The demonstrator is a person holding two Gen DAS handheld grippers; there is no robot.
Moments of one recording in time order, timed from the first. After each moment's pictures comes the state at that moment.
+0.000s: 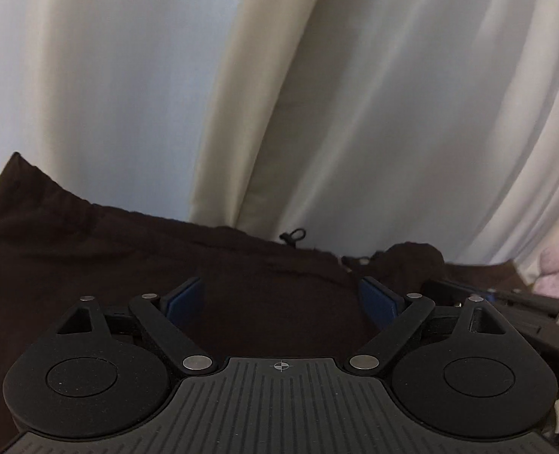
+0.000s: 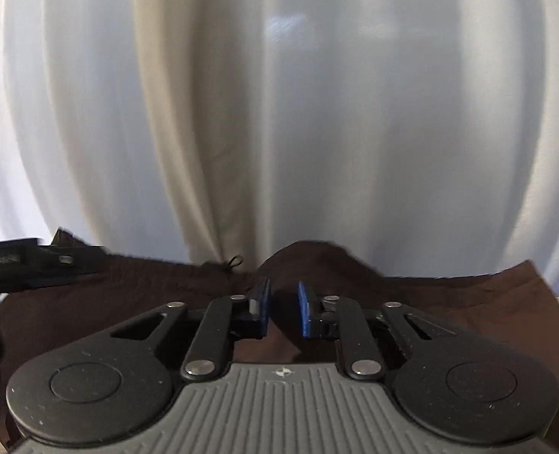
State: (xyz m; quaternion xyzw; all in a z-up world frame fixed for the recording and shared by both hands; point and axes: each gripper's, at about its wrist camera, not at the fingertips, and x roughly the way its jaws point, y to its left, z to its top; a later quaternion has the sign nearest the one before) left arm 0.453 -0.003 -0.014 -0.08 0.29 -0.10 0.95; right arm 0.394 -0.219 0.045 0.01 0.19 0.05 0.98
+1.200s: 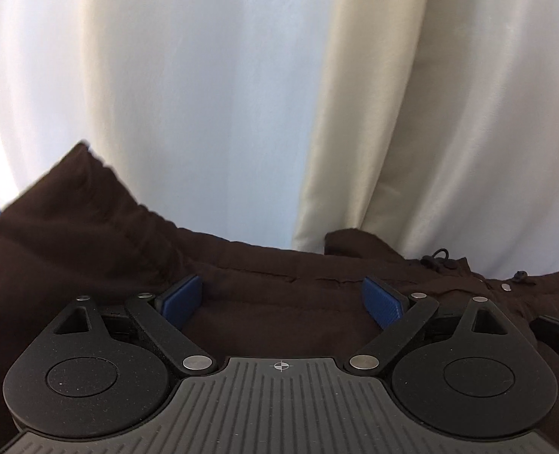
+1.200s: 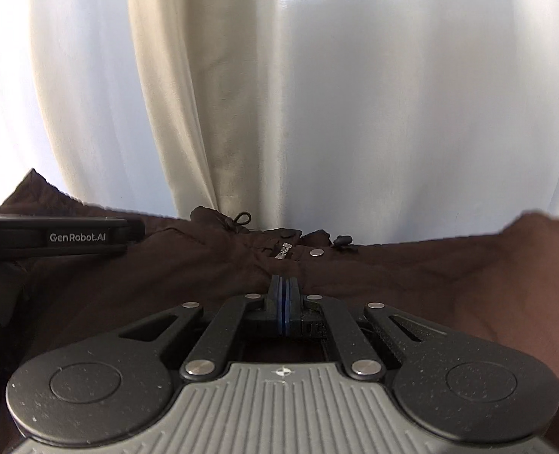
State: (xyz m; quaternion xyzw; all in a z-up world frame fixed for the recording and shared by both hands) left arm 0.509 0.033 -0.060 -0.04 0.30 0.02 0.95; right arm 0.447 -0.225 -0.010 0.03 0.21 0.06 0.98
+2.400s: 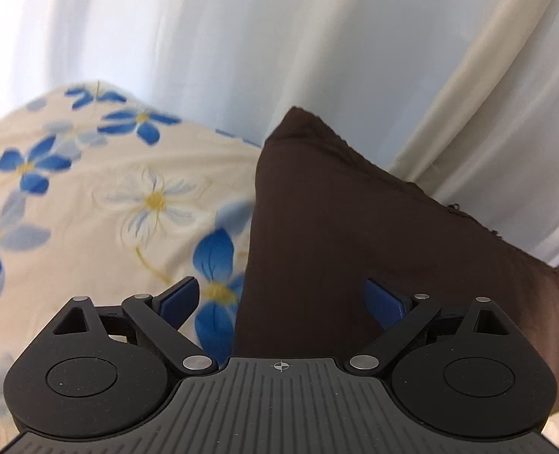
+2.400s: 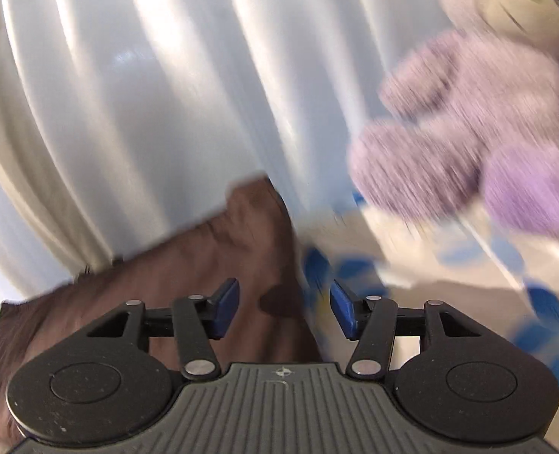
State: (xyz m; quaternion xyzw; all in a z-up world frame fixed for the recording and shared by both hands) left arm 0.331 0.215 -0.036 -0.19 0.37 -0.02 0.91; right arm 0.246 -0.487 -0.016 0.26 0.23 -0.04 0.94
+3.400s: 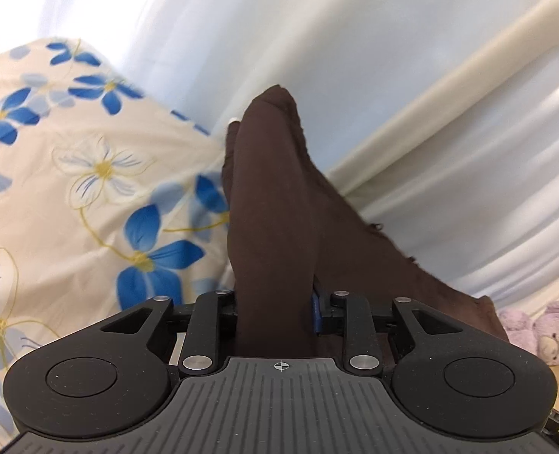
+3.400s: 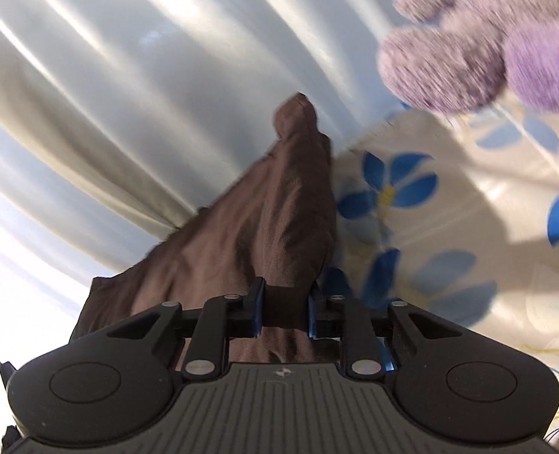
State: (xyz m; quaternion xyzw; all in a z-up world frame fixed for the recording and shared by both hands) left arm 0.314 0.203 0.014 -0.29 0.36 -0.07 0.88; right arm 0.225 -0.466 0.006 0.33 0.25 0.10 0.90
